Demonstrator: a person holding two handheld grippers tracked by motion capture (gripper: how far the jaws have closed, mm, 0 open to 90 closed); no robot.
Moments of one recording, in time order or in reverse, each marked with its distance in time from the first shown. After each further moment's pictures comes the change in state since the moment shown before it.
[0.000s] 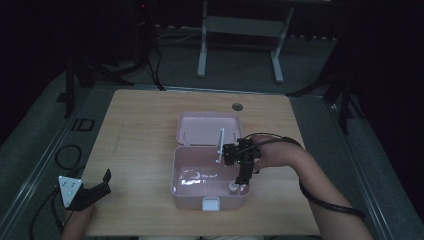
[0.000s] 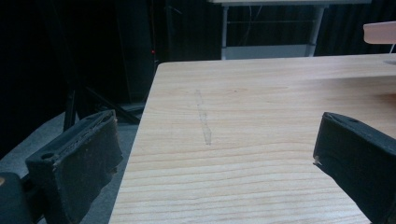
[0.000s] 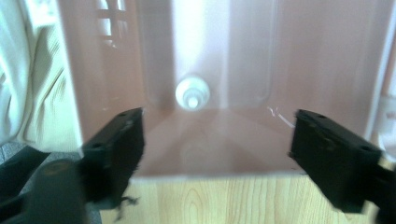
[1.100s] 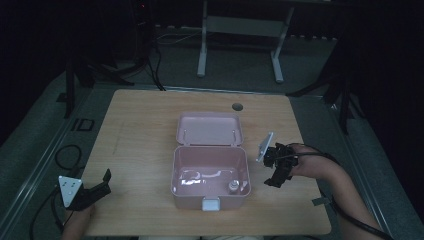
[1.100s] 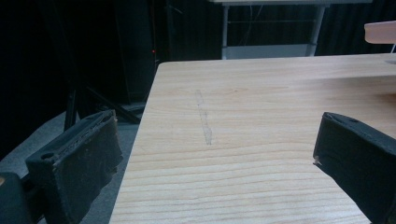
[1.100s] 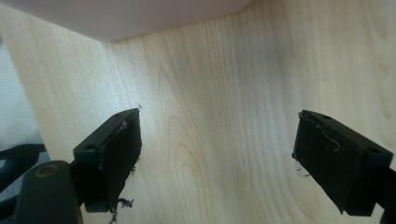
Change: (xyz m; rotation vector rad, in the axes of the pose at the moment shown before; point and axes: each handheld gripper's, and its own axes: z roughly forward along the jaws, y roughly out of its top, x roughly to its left) left arm 0.000 0.000 0.000 0.000 0.003 -0.001; right arm -0.004 -0.112 0.040 -0.097 -0.059 0.220
